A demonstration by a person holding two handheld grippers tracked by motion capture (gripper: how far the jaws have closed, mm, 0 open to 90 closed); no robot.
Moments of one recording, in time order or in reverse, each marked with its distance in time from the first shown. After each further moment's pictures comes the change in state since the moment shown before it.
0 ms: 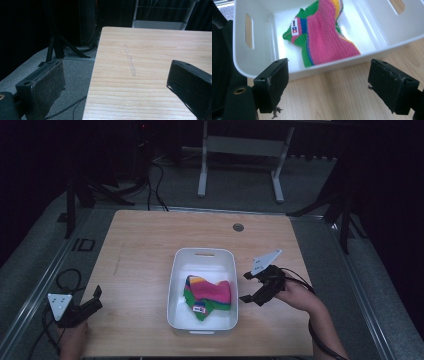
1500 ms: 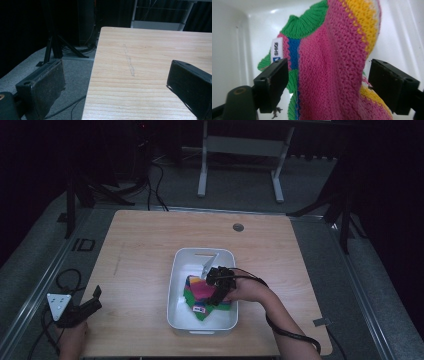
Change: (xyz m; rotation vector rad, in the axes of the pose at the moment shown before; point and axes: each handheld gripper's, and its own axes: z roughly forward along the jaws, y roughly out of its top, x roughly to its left) left arm 0.002 0.000 0.000 0.000 -0.012 -0.008; right arm 0.001 0.065 0.123 0.246 0.022 -0.068
